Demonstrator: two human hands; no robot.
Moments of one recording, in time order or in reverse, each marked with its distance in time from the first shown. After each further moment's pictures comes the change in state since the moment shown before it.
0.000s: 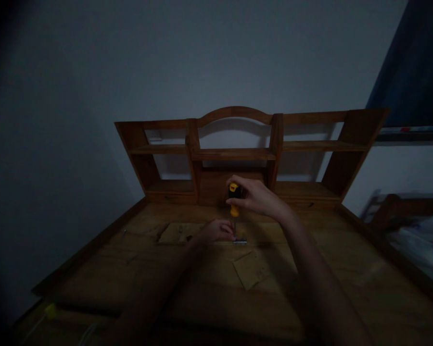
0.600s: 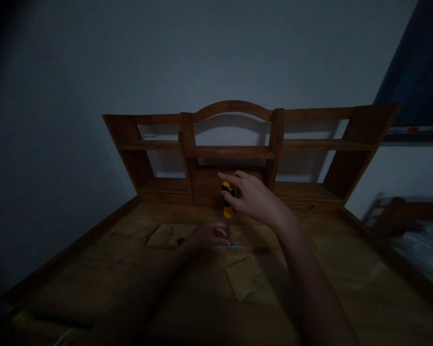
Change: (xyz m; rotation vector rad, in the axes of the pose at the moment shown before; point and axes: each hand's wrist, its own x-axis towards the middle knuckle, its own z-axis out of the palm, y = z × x) left_hand -0.004 -0.004 0.003 0.121 0.073 0.089; right_hand 0.003 -0.023 -0.010 -0.208 -0.002 0.038
